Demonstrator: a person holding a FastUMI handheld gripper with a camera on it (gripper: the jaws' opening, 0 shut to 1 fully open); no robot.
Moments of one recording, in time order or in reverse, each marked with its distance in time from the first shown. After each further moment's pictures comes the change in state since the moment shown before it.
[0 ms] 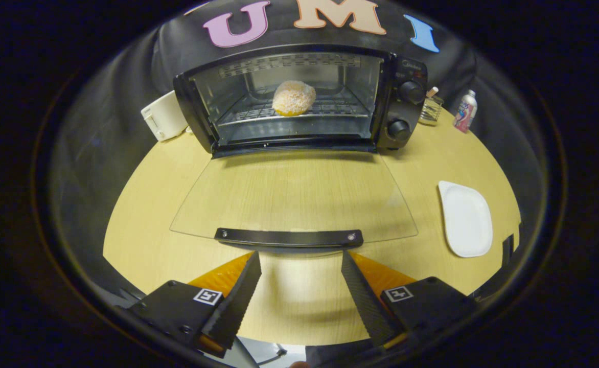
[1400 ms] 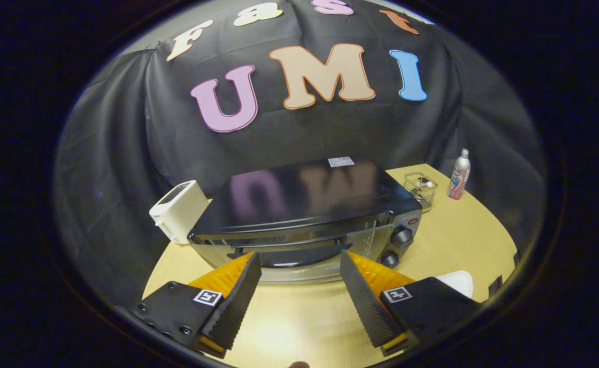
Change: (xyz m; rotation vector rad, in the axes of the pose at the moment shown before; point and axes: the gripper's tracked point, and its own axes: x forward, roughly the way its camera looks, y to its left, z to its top) arm -0.041 0.017 0.209 0.126 -0.403 0.041
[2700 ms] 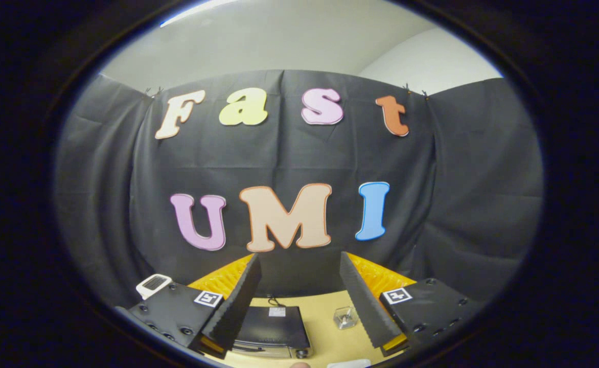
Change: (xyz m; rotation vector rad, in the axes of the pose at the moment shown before) arm -0.165 -0.081 0.358 -0.102 -0.550 -0.135
